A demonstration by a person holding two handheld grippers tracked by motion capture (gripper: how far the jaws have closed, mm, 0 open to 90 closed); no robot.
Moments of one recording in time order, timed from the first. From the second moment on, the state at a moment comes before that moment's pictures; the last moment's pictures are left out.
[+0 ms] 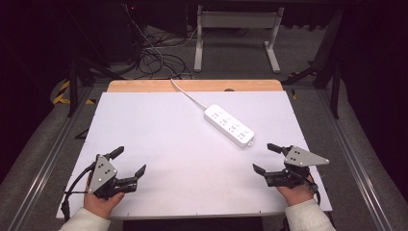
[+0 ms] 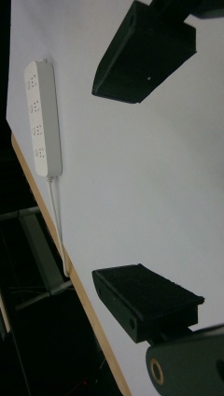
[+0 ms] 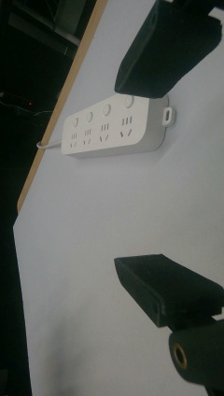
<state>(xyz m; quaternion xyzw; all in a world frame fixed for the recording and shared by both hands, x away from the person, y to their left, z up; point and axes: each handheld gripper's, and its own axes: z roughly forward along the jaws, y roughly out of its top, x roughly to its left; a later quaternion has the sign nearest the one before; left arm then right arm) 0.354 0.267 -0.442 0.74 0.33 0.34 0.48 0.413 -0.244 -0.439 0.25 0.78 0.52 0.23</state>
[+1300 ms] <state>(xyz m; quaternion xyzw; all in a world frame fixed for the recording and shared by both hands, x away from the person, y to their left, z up) 0.354 0.268 -0.442 0.74 0.33 0.35 0.47 0.449 -0.224 -0.416 0.28 0.81 0.48 0.21</state>
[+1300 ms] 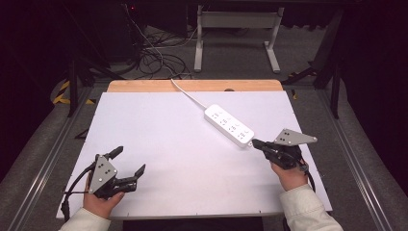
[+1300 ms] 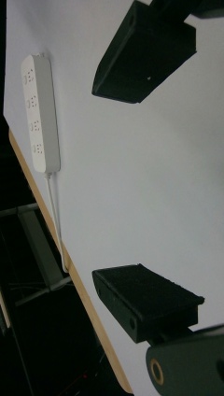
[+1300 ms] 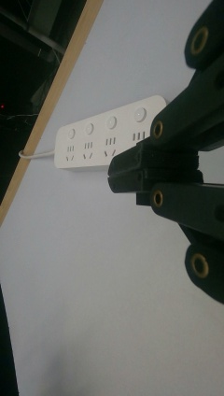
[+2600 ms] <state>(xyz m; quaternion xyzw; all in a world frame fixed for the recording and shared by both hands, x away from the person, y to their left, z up) 0.354 0.266 -0.443 0.74 0.33 0.35 0.47 0.536 -0.201 -0.434 0.33 0.83 0.41 0.19</state>
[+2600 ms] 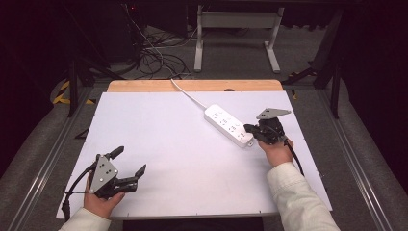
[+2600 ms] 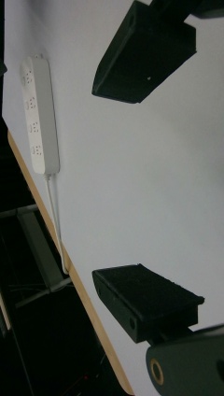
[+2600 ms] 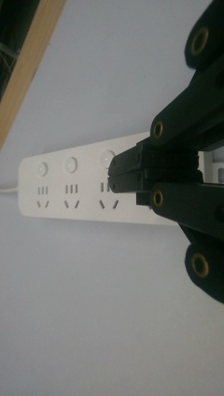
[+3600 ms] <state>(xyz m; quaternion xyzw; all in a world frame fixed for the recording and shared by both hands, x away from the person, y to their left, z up) 0.355 0.266 -0.443 0.74 0.33 0.35 0.47 0.558 -0.199 -0.455 0.37 0.84 0.35 0.19</state>
